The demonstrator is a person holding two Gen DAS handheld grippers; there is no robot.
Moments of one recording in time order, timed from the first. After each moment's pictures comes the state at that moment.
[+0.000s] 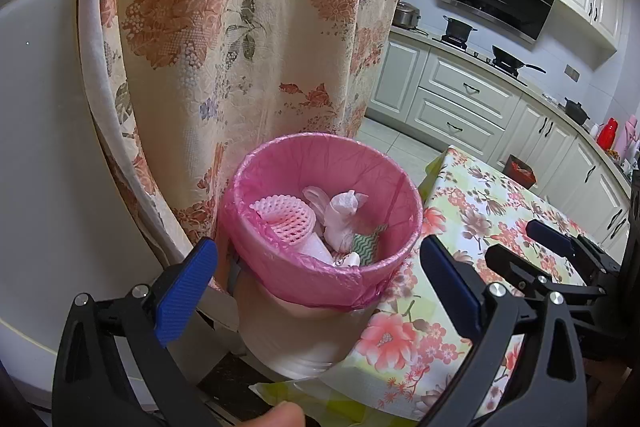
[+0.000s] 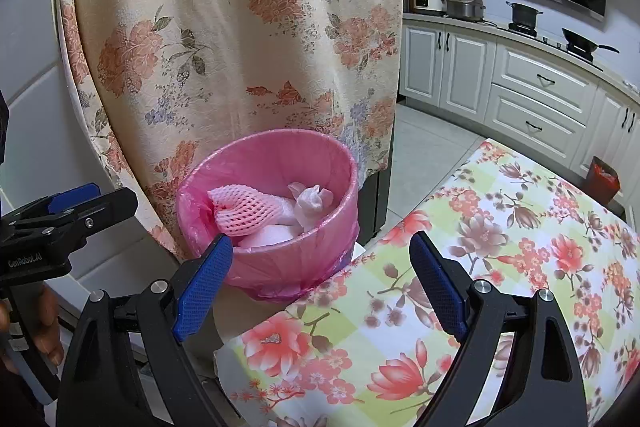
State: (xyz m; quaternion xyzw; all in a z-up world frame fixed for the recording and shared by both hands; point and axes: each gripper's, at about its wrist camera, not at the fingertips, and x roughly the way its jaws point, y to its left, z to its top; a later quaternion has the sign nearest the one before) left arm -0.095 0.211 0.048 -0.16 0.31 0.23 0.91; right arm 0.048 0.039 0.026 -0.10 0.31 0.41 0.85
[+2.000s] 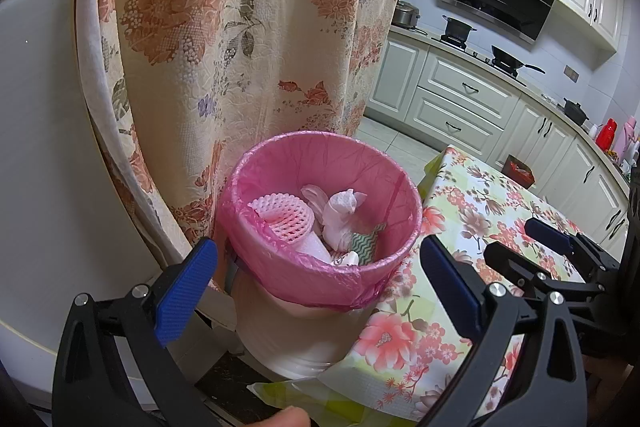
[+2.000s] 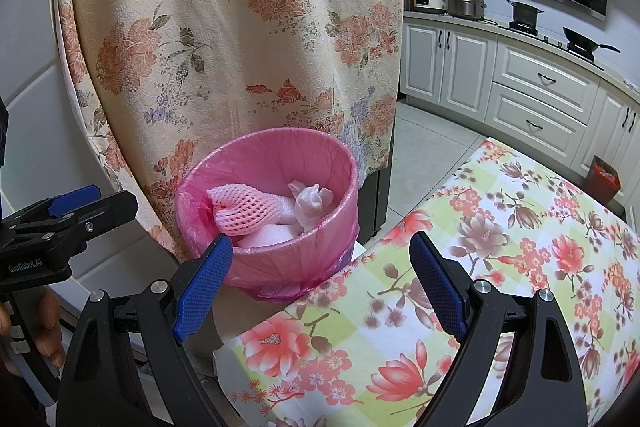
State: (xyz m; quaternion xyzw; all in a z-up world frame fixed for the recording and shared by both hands) left arm -0.093 0.210 0.044 -0.16 0.31 0.22 0.91; right arm 0.050 0.041 0.025 -0.10 0.31 0.41 0.85
